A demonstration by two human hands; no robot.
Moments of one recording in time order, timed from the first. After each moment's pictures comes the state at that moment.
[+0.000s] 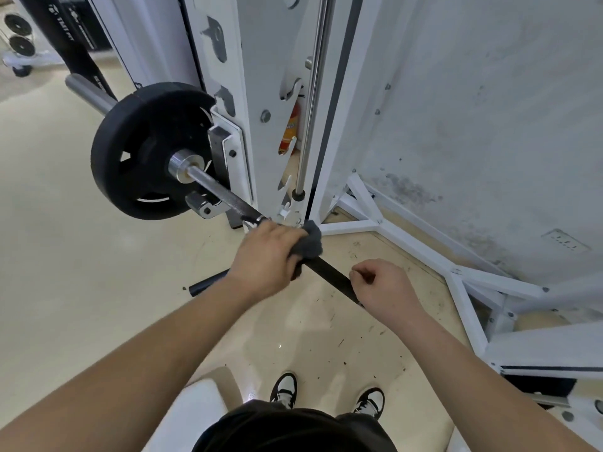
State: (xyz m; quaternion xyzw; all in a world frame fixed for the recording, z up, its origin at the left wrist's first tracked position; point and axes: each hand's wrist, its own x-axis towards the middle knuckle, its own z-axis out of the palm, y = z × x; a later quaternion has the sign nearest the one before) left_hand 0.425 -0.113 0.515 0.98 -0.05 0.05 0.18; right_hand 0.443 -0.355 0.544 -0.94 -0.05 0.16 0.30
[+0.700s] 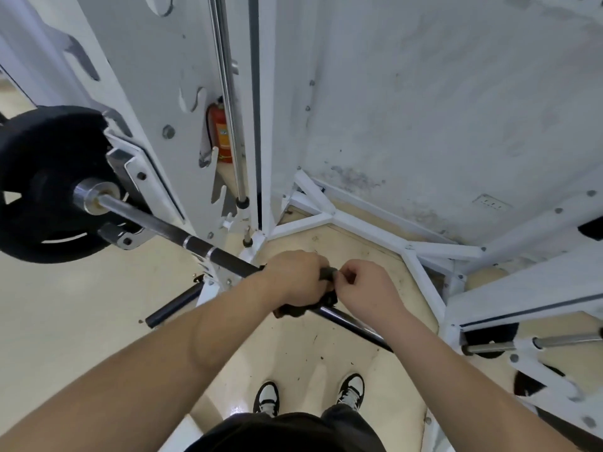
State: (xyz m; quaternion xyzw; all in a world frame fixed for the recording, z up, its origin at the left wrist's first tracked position) left_hand 0.466 -0.254 0.569 0.94 -0.17 -0.26 0.16; right_hand 0.443 -0.417 0.560 -0.94 0.04 0.13 0.31
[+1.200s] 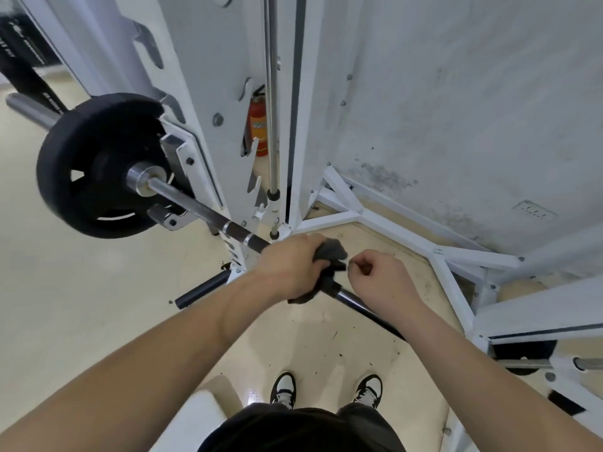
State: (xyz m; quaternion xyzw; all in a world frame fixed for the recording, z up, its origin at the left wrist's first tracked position) left_hand 0.446 -0.197 0.561 0.96 -0.07 -0.11 0.24; right_hand 0.442 -0.386 0.562 -0.94 0.03 0.13 0.32
